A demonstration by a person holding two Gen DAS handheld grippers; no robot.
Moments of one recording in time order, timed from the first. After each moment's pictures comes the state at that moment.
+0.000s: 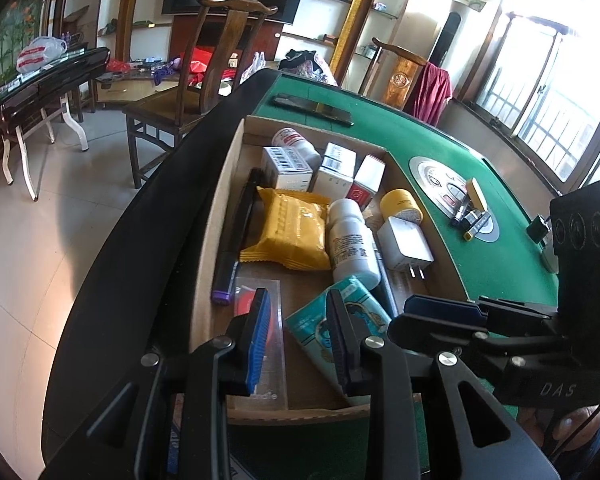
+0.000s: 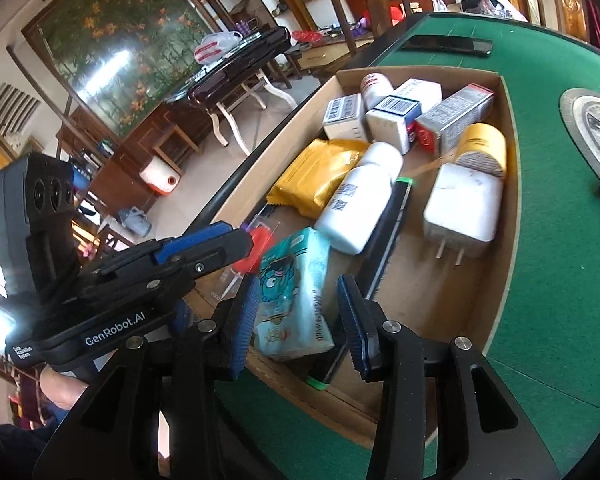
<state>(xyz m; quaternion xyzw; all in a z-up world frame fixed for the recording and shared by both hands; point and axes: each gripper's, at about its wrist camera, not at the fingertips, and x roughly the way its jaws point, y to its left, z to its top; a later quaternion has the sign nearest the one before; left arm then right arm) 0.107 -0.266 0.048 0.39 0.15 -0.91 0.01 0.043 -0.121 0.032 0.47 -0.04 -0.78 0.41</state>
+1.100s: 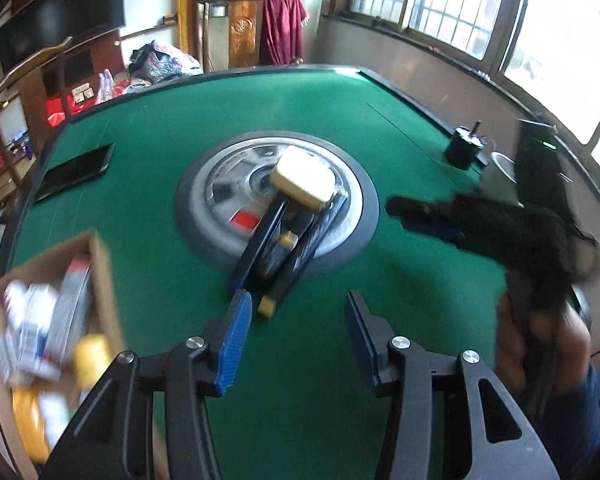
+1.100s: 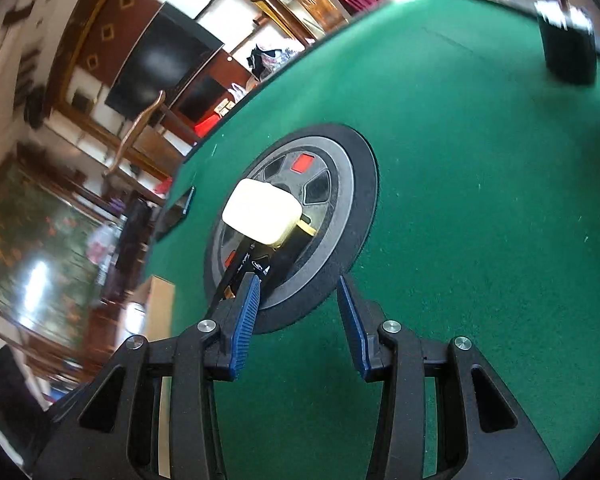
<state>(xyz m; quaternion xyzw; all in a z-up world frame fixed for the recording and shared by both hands) -0.077 -0.013 0.078 0.46 -0.03 -0.87 -0.17 -0.081 0.206 0.023 0.42 -0.32 -0.84 0.14</state>
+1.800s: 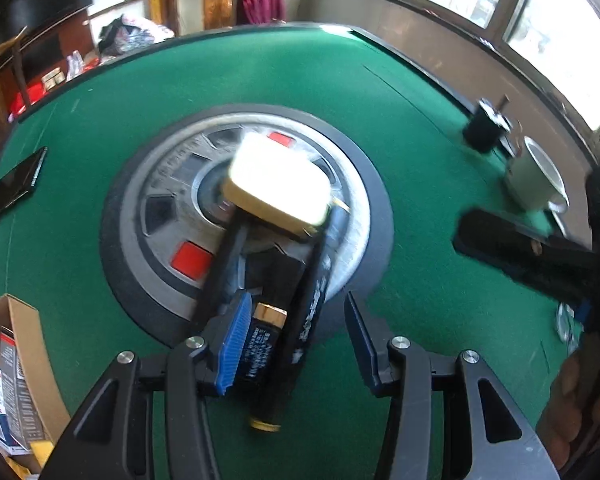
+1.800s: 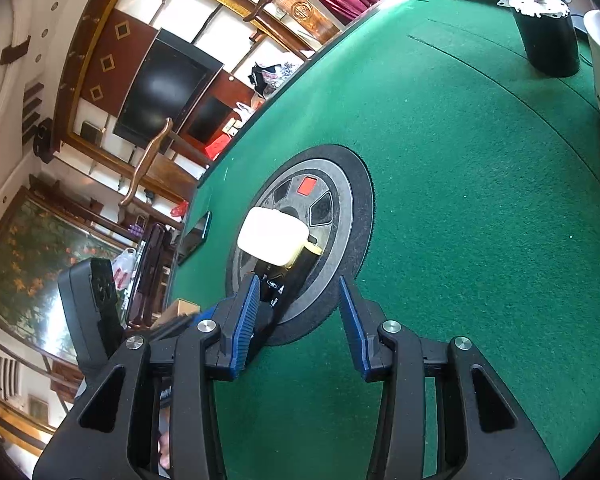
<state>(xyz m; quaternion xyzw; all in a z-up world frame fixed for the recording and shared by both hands) -0.137 0.025 0.033 0.51 -0.04 -0.83 -0.20 -0.081 0.224 0.027 0.40 -0.36 -0.83 0.15</state>
